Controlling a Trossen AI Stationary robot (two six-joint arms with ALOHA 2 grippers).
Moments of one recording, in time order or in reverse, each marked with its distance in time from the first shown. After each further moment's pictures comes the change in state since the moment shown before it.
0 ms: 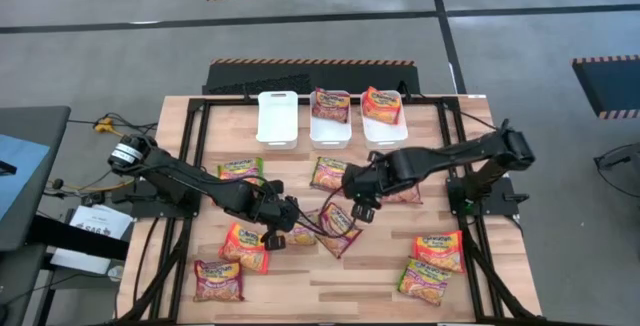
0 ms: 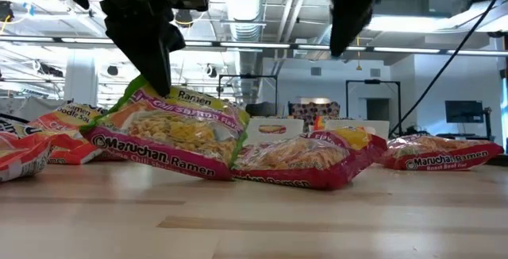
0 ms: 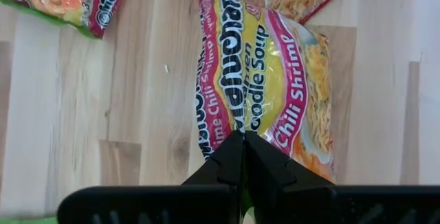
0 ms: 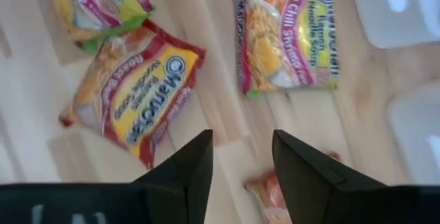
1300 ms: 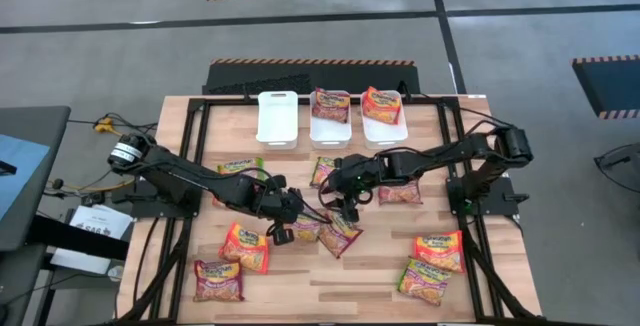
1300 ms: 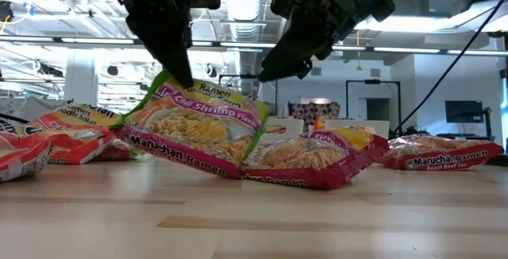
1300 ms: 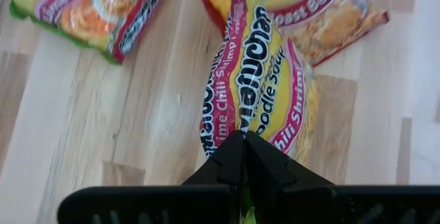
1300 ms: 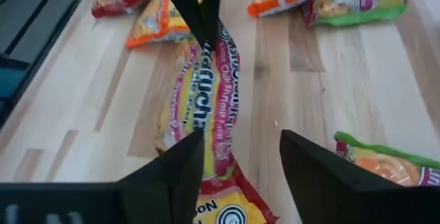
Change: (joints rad) left arm 0.046 -0.009 -0.001 0.090 -0.013 -0.051; right arm -0.154 -0.004 -0.430 1.025 -0.381 -0.417
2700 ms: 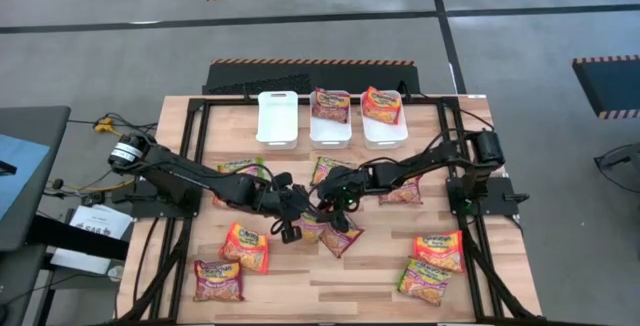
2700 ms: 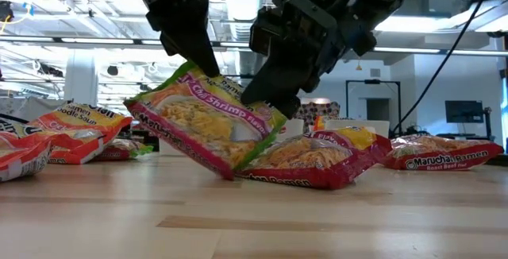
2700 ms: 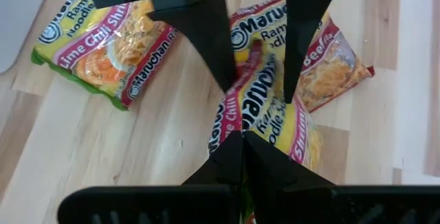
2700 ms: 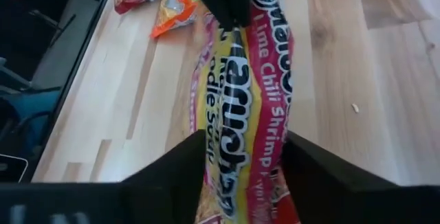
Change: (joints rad) left arm 0.019 0.001 0.000 0.122 -0.046 0.008; right arm 0.021 0.213 0.028 0.161 -0.159 0.198
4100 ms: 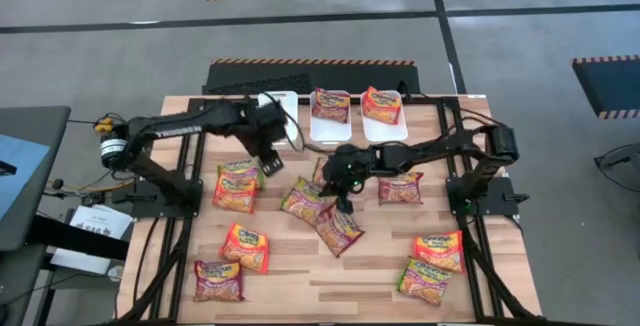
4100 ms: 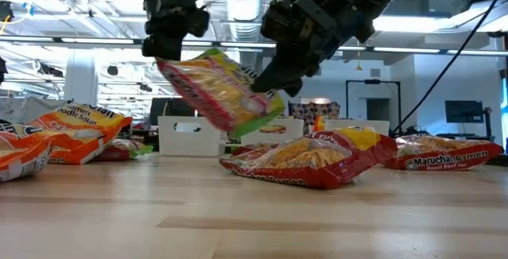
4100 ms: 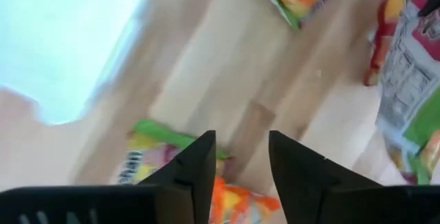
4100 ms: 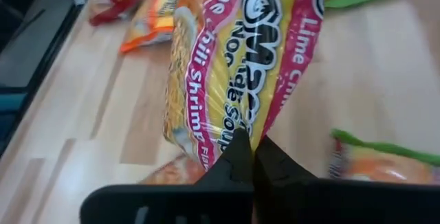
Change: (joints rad) left arm 0.607 -0.123 0.161 -0.586 0.375 0.142; right arm -0.122 -0.128 0.000 -0.127 0.005 -0.173
